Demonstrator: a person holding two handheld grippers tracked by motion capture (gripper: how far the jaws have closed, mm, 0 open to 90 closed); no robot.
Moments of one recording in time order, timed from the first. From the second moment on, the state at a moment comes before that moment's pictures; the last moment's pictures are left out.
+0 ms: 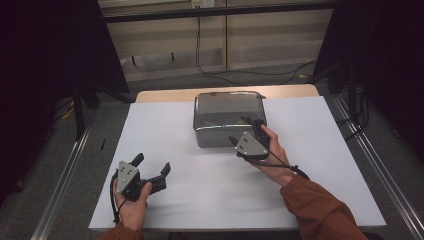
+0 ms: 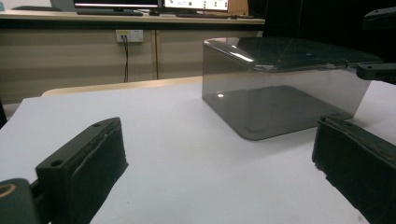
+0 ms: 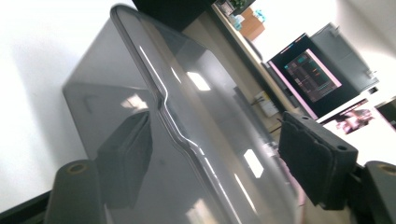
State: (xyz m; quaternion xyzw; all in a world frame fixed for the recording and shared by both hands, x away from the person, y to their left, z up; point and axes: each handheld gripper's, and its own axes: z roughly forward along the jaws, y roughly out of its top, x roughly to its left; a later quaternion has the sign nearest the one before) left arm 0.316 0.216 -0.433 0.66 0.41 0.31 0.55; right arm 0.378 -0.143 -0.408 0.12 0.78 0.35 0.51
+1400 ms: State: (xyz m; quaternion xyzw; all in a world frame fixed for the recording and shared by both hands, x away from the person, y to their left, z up) left arm 0.332 0.205 -0.432 0.70 0.37 0.26 0.56; right arm 0.375 -0.124 -0.429 -0.01 0.78 0.21 0.59
